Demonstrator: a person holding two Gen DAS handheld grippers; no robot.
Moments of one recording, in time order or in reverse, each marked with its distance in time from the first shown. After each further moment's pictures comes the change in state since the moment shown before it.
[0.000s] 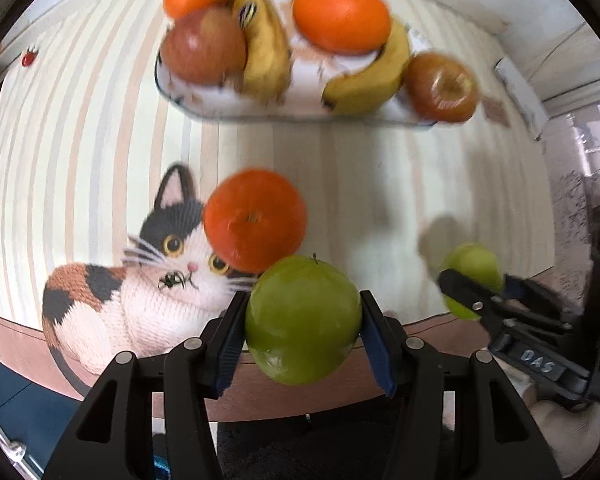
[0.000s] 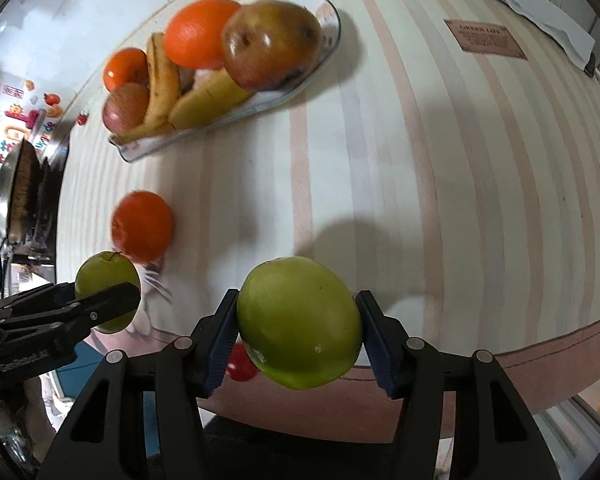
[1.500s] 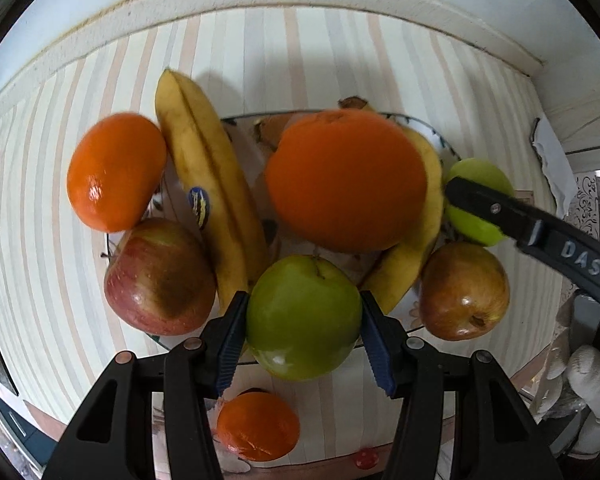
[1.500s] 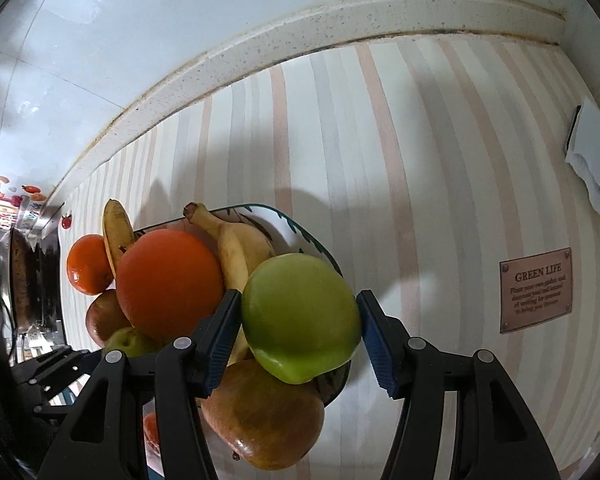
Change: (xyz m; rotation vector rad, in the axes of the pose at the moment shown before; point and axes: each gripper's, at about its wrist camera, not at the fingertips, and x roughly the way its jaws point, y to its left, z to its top) left arm 0.036 -0.005 0.161 0.018 0.058 0.060; right arm 0.019 -0.012 0.220 0.026 -0.041 -0.022
